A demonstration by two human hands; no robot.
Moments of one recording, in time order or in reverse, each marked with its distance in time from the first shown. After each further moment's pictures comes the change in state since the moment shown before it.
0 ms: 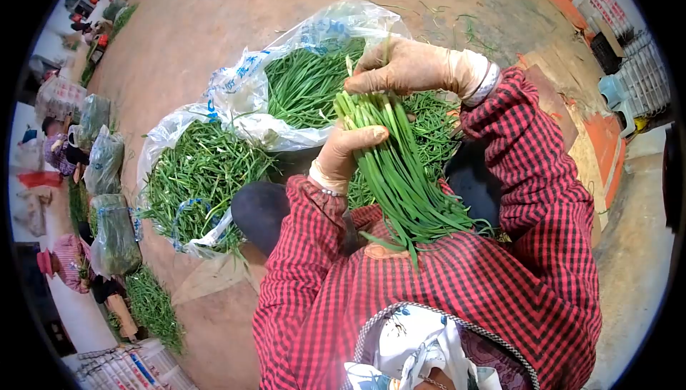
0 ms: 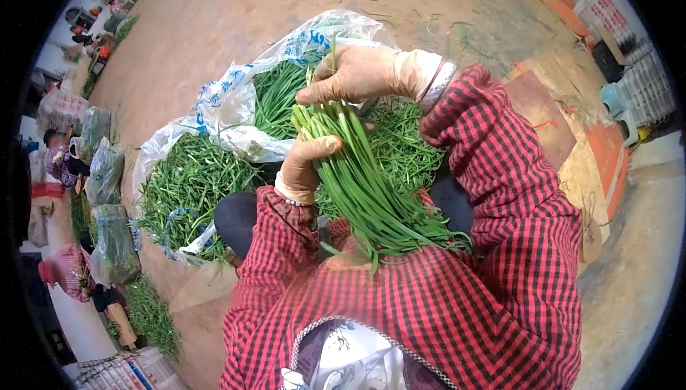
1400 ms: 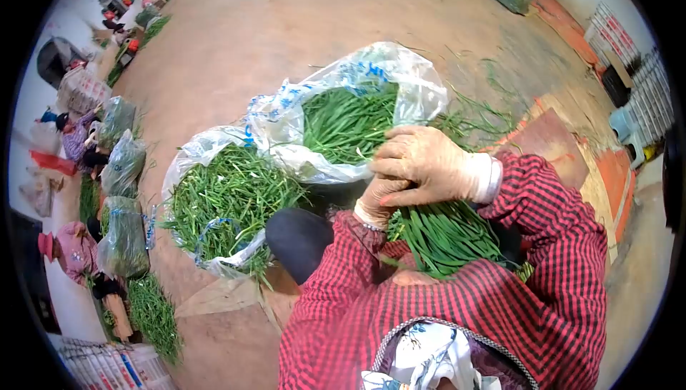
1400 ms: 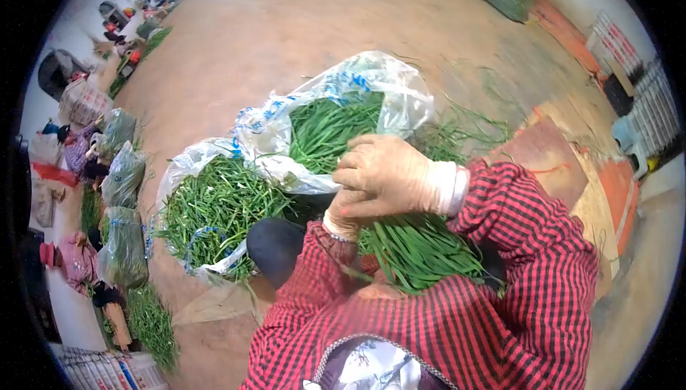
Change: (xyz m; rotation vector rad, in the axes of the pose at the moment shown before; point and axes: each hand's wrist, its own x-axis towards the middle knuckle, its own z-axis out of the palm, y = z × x) left_hand 0.010 -0.043 -0.050 -0.206 -0.130 0.120; right_hand -0.014 -0.013 0.061 -0.759 0.219 -0.772
